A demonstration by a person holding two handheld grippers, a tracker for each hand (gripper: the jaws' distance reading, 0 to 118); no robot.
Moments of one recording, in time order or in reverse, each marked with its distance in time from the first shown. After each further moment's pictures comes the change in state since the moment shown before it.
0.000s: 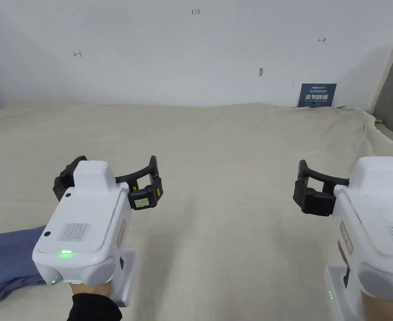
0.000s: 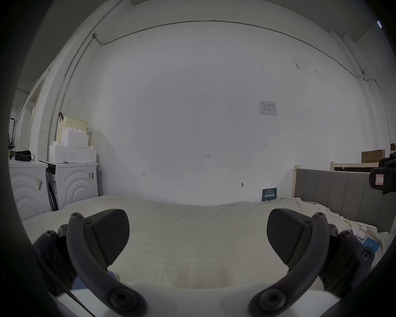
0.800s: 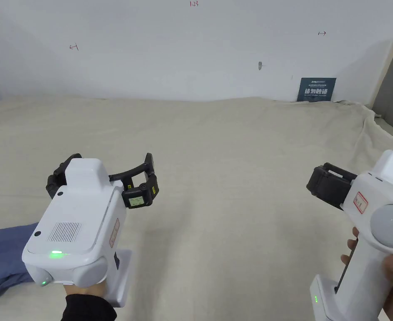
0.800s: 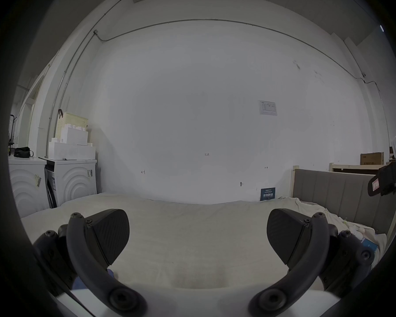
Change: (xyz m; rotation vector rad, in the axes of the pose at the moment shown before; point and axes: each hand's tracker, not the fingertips) left arm -0.003 -0.001 0.000 -0.012 -0.008 0.016; right arm 0.011 0.023 -0.012 -0.453 -0.240 -0.347
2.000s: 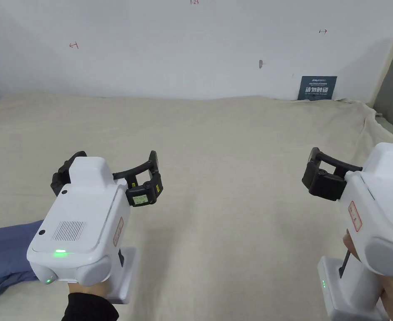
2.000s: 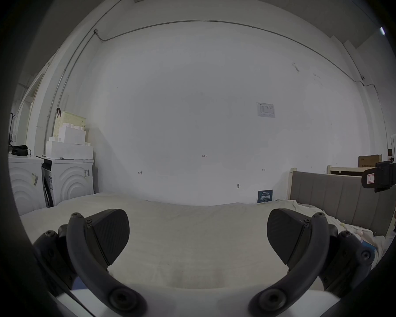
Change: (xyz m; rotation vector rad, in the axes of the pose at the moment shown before) left arm 0.003 -0.002 -0.001 0.016 -0.018 0.014; right arm 0.003 -0.017 -0.009 0.363 0.175 0.198
